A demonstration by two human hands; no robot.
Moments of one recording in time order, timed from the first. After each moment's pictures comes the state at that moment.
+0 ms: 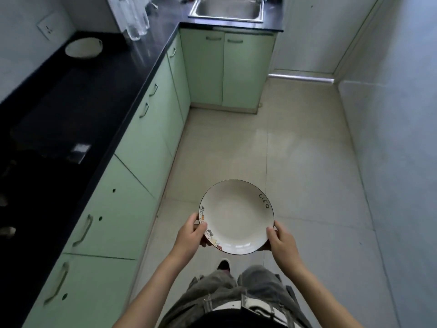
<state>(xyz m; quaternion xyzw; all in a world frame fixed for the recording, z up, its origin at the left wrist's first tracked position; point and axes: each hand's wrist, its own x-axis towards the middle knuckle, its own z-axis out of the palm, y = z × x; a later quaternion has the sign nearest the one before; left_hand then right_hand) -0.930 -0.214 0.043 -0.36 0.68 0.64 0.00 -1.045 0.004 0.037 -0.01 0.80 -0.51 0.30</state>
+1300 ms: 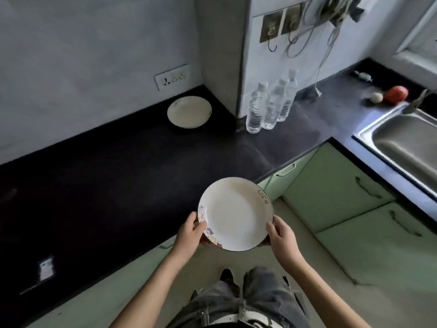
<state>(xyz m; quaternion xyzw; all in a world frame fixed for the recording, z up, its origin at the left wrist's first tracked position) -1.413 -0.769 0.055 -0.63 0.48 0.55 -0.25 -1.651 -0.725 0.056 -0.35 0.71 -0.37 0.48</state>
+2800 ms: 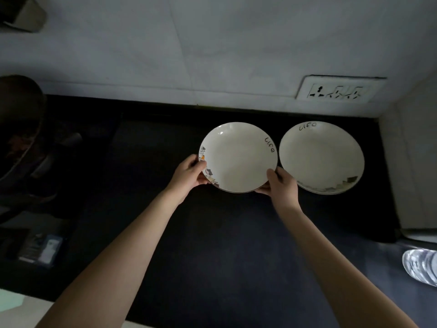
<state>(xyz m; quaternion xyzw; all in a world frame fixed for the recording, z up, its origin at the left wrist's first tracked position) -1.220 -1.088 -0.018 -0.72 0.18 0.48 -0.48 -1.433 -1.179 -0.030 -0.46 0.55 -0.27 0.65</state>
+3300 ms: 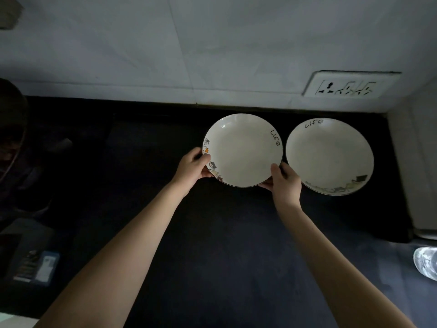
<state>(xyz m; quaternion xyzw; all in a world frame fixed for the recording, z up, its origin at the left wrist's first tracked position) -1.196 -1.116 -0.029 -0.71 0.20 0.49 -0.46 -1.407 -1.183 -0.036 -0.40 0.59 -0.32 0.63</state>
